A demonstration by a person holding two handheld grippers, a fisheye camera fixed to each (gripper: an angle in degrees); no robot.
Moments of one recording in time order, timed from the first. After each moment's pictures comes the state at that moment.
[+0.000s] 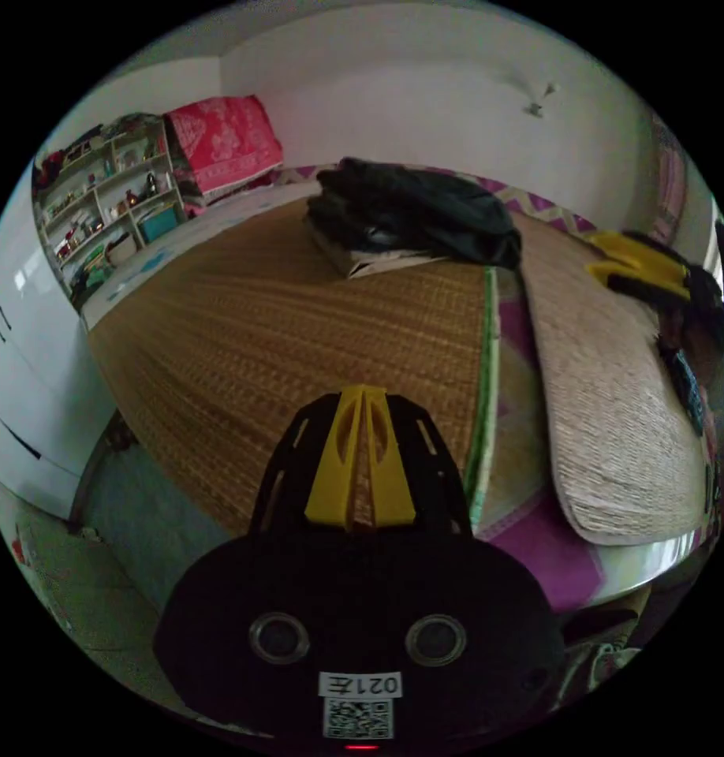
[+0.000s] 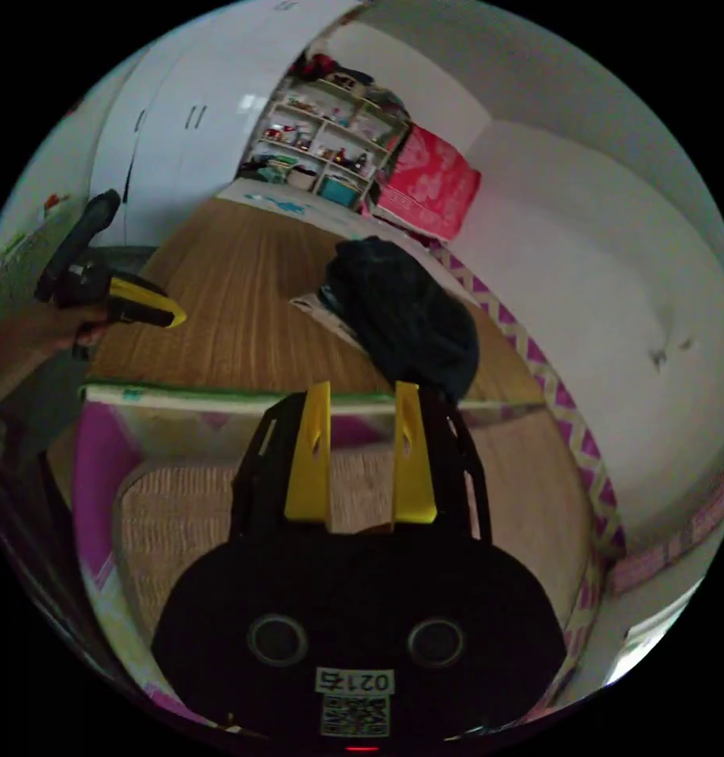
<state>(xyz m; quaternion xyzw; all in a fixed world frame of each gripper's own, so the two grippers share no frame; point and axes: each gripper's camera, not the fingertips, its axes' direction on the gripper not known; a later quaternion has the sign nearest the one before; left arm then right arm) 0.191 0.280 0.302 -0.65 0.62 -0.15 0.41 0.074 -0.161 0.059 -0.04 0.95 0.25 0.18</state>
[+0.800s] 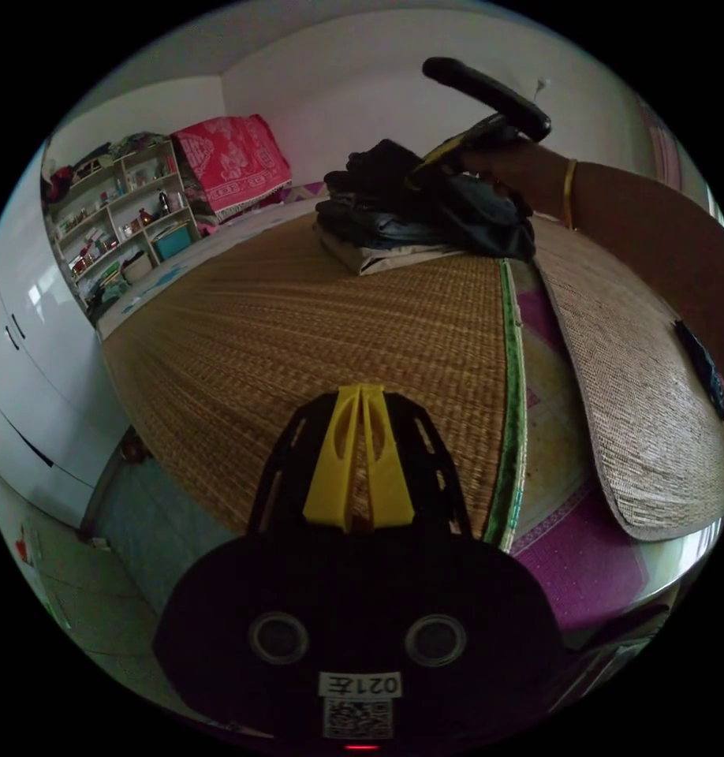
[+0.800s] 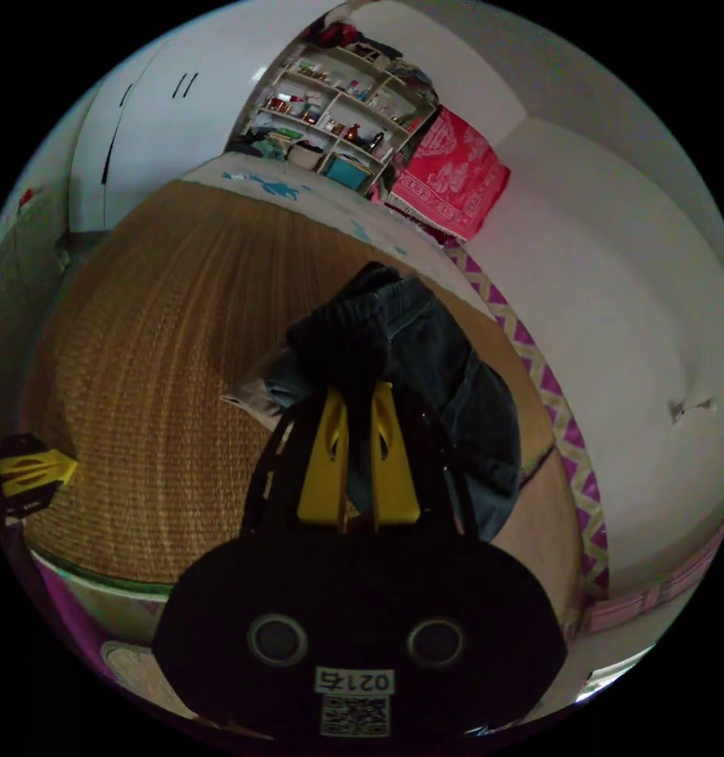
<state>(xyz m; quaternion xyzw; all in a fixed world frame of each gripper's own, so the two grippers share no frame) 0.167 0.292 0.296 -0.62 0.61 -0.15 0.47 0.136 -0.245 -0.135 -0.06 0.94 0.28 0.19</state>
